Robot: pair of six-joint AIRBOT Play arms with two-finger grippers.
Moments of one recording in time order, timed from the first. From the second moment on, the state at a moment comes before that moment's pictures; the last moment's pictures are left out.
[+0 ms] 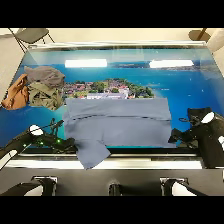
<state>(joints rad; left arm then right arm) -0.02 -1.19 0.51 0.94 -1.11 -1.39 -0.41 -1.31 0.81 -1.35 1.29 1.48</state>
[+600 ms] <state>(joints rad) -0.02 -1.18 0.56 0.99 -1.09 -1.37 -0.41 -1.34 0.81 -1.29 1.24 1.47</state>
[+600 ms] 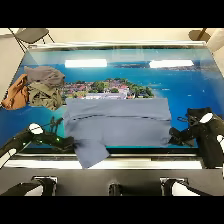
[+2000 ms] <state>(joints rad) 0.01 -1.81 1.60 1.15 -1.38 -1.47 -0.20 -1.77 1.57 -1.31 1.13 1.59</state>
